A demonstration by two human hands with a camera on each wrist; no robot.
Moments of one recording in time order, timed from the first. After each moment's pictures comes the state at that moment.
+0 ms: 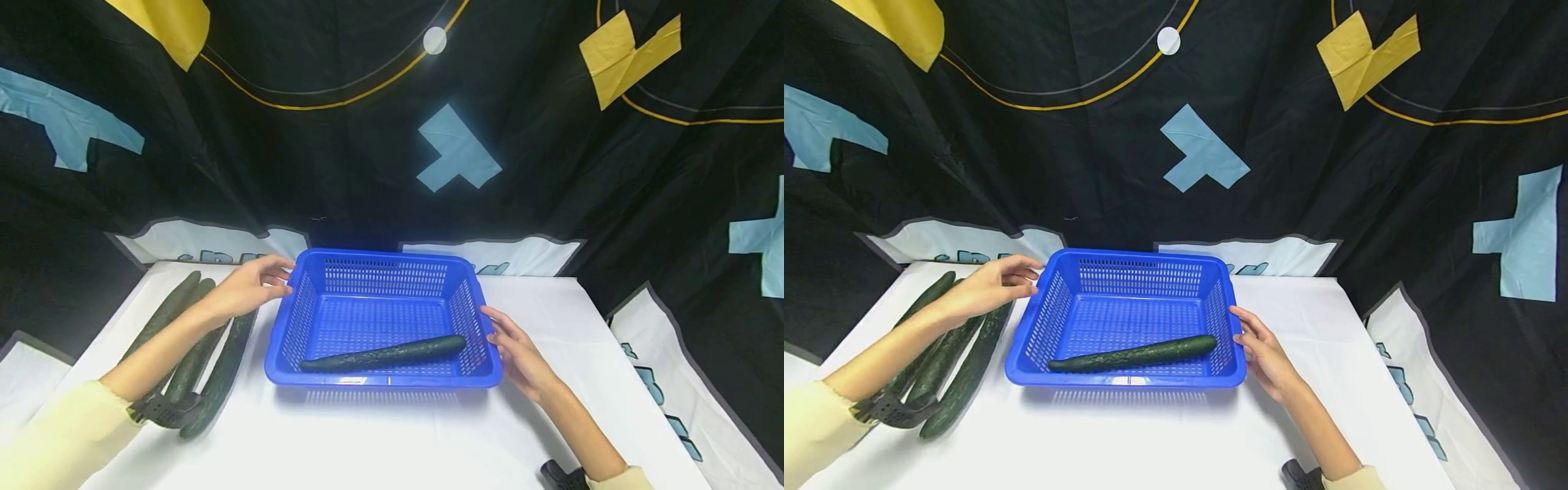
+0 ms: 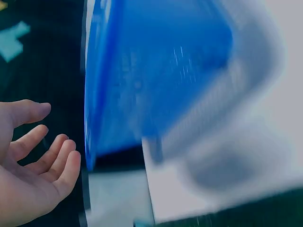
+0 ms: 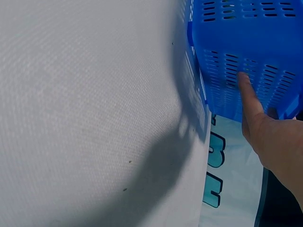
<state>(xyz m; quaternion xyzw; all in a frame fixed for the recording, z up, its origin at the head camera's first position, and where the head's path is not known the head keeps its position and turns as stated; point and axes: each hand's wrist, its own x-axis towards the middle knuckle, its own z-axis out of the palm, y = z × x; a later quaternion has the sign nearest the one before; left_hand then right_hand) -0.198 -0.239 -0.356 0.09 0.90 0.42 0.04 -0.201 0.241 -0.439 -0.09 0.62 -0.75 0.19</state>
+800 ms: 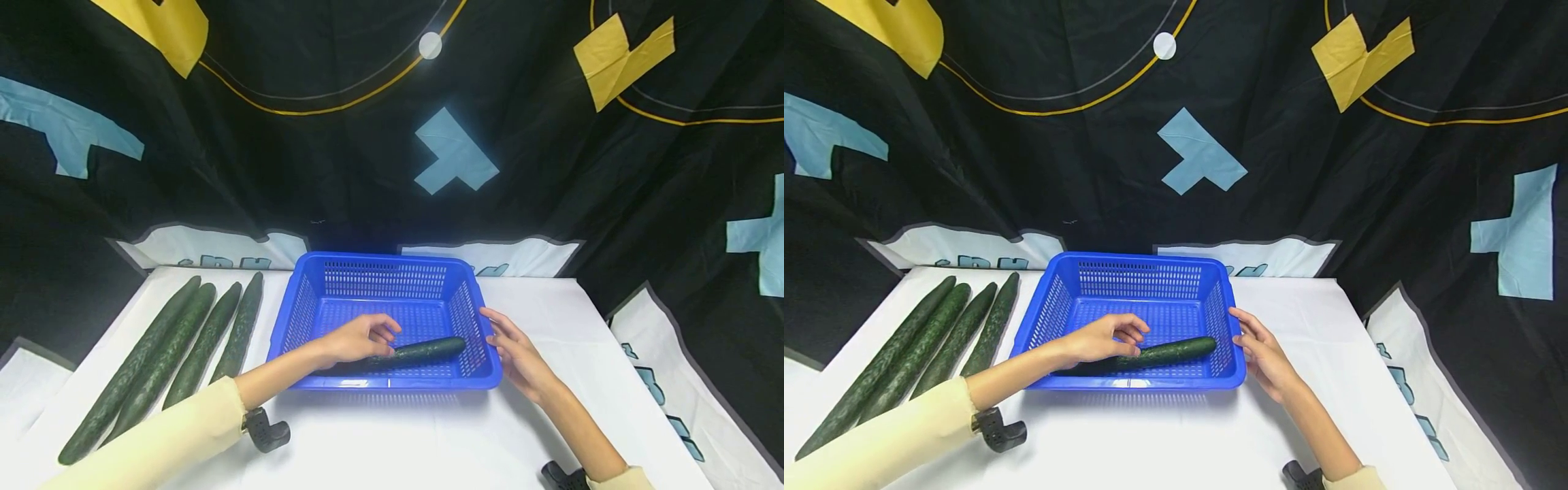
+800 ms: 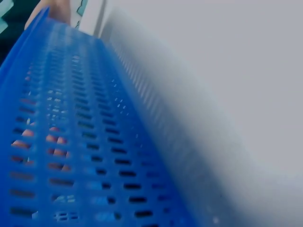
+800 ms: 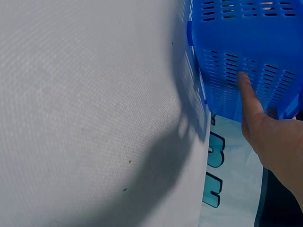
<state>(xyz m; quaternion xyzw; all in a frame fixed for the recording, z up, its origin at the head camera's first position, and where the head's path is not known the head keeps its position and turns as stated) -0.198 -0.095 -0.413 0.19 0.81 0.52 0.19 -0.202 0.240 -0.438 -0.09 0.63 -0.75 0.19</state>
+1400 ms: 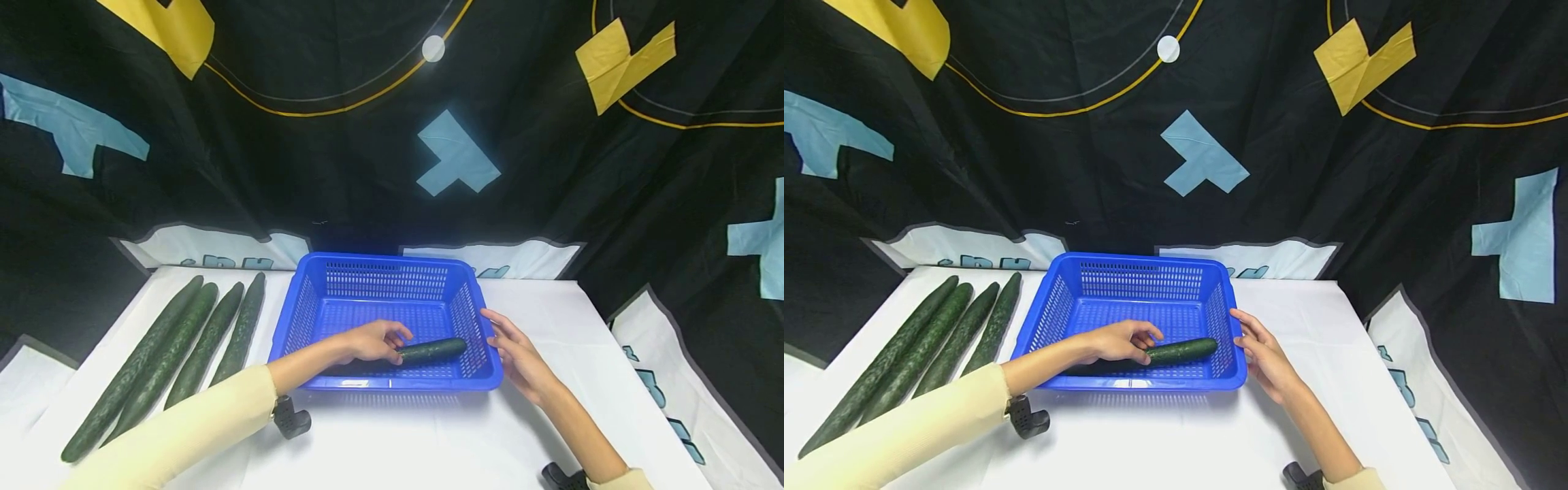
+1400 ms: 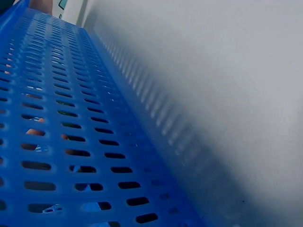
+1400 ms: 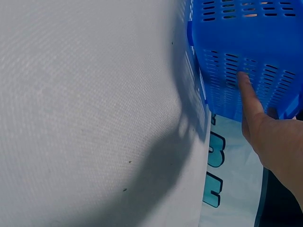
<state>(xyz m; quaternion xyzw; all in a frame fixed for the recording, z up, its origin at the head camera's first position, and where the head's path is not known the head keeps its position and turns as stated) -0.210 -0.074 -0.425 0.16 0.83 0.48 0.24 -0.202 0.239 -0.437 -0.08 0.64 -0.74 0.18</state>
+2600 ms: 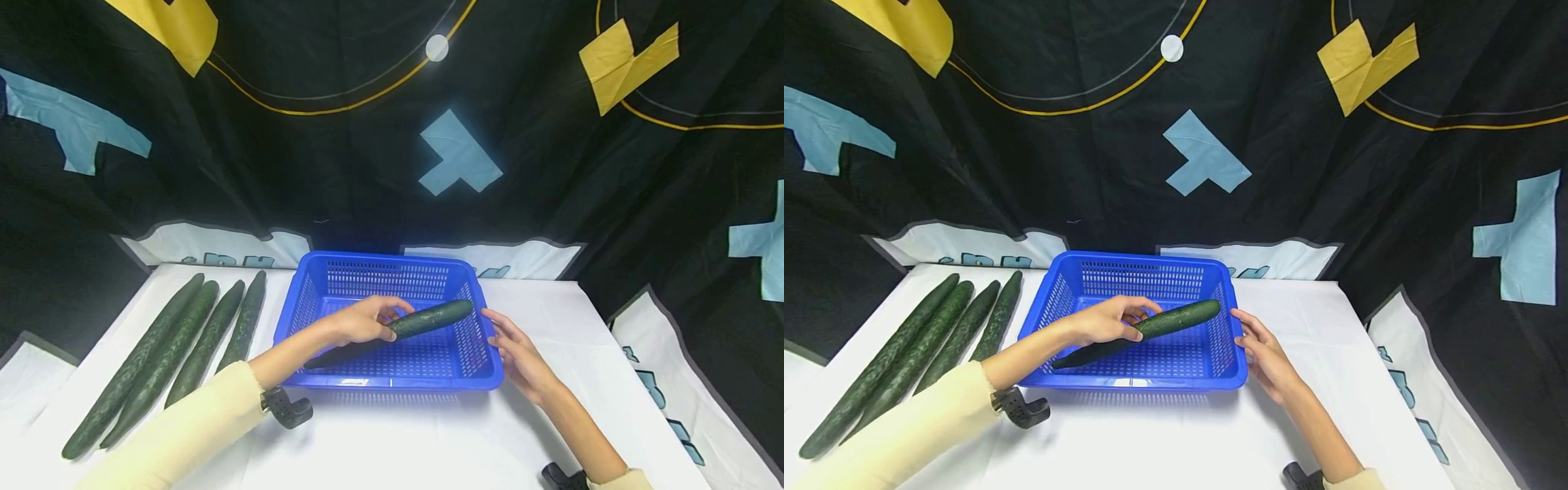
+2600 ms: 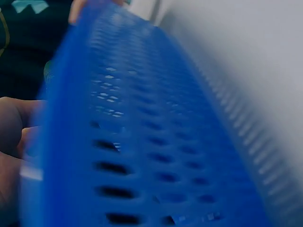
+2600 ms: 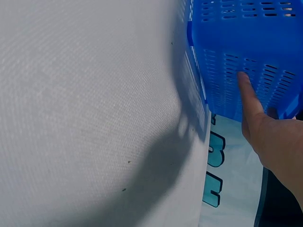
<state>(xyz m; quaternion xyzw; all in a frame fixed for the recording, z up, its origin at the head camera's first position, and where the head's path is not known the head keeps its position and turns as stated) -0.217 -0.089 -0.388 0.20 0.80 0.53 0.22 -0.201 0.239 -0.437 -0.09 0.64 -0.74 0.18</state>
